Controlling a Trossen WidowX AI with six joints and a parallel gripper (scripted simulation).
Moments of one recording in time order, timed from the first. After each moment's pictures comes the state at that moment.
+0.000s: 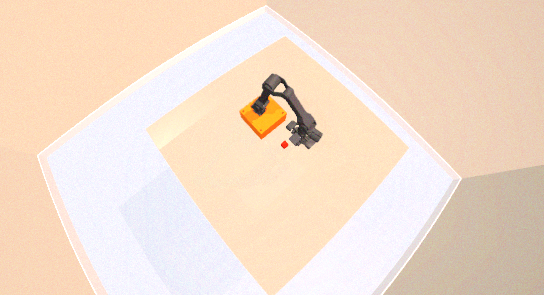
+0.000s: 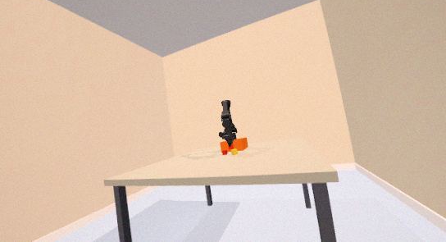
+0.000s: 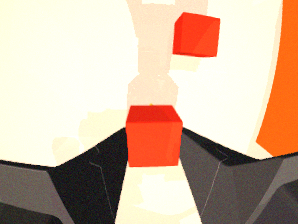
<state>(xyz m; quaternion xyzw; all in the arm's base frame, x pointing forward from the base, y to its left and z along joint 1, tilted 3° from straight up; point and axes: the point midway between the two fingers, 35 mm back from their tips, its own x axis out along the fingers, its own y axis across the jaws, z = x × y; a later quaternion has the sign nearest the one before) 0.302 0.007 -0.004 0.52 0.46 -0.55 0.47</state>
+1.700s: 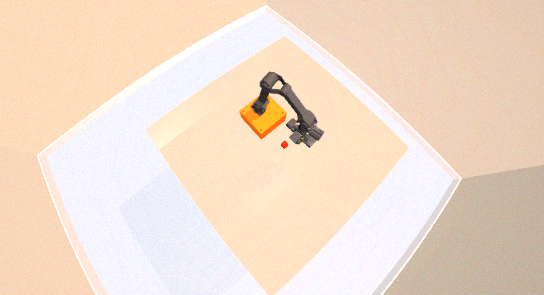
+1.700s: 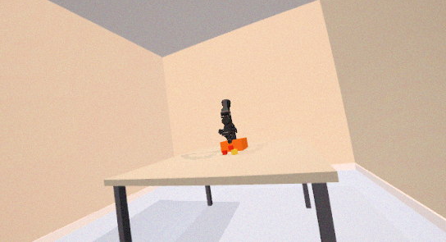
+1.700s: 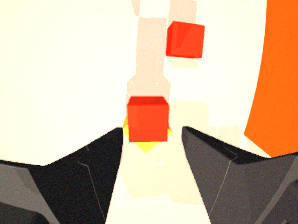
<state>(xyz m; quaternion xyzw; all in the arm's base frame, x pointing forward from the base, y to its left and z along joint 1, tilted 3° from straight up) 0.299 0.007 0.021 0.52 0.46 -0.55 0.47</state>
